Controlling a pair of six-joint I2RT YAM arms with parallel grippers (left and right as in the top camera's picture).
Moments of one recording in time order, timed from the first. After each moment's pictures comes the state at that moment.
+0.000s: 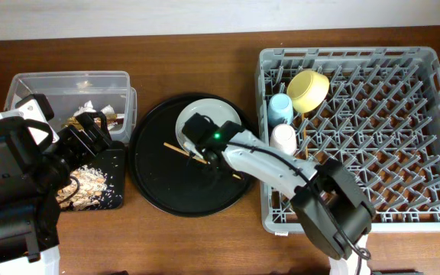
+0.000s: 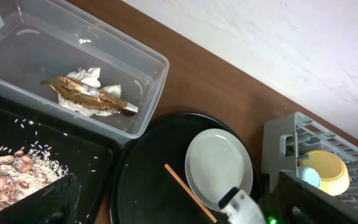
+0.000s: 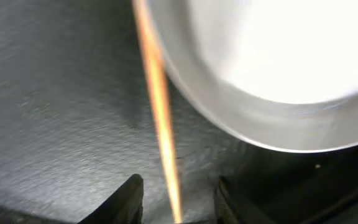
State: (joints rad) left arm 0.22 1.01 1.29 -0.92 0.22 -0.38; right arm 0.76 2.03 1.48 -0.91 0.14 -0.21
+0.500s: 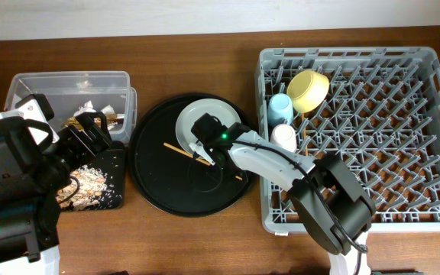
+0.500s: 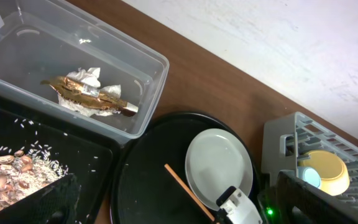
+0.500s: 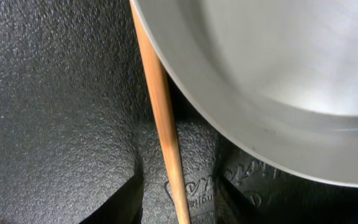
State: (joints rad) left arm 0.22 1.01 1.29 -0.92 0.22 -0.38; right arm 0.72 2.05 1.40 -0.80 0.02 -0.21
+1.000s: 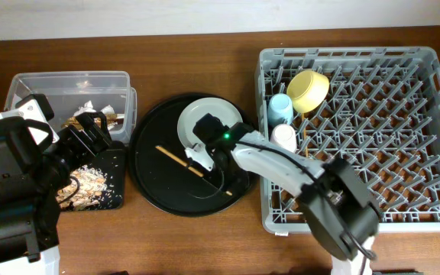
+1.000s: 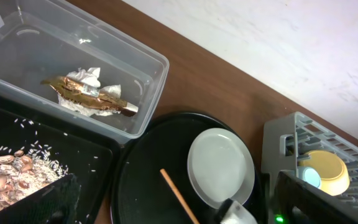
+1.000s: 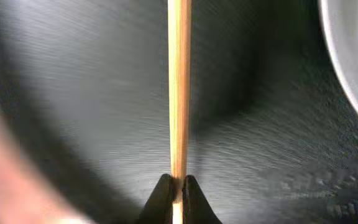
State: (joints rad) left arm 0.22 1.01 1.29 -0.92 0.22 -0.38; right arm 0.72 2.00 1.39 -0.86 -0.26 -0.23
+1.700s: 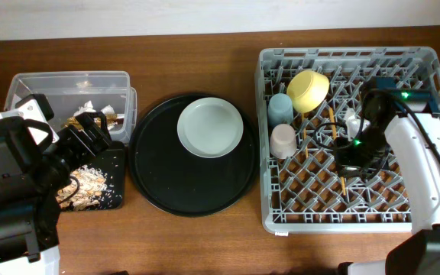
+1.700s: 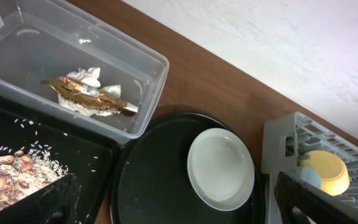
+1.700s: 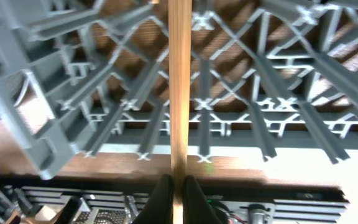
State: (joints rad) left arm 0.22 1.01 1.29 -0.92 0.22 -0.38; right arm -0.07 1.58 1.40 -1.52 -0.13 0.03
